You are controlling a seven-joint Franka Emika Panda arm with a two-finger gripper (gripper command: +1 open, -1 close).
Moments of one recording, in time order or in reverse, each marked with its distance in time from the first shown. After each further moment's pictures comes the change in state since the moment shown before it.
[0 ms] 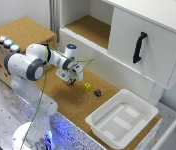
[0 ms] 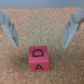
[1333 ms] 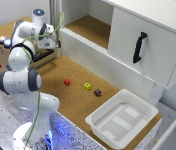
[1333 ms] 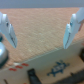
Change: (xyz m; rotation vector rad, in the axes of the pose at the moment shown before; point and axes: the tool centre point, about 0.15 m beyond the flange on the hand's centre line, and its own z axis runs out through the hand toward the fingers) arm -0.071 -0.280 -0.257 0.221 0.111 -1.122
